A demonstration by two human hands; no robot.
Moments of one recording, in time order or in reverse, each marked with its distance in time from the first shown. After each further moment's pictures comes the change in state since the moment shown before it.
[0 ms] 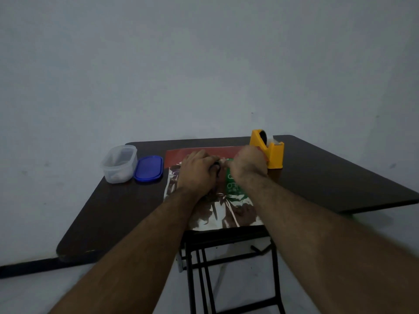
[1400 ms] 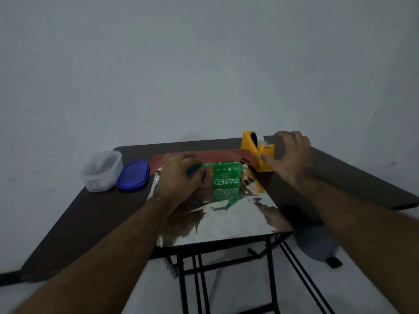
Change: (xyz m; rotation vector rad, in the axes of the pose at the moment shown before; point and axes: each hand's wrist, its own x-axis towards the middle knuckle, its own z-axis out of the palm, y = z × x) left_hand 0.003 -0.006 -0.007 -0.121 0.086 -0.015; right_hand 0.090 0.132 -0.081 -0.079 0.220 -0.511
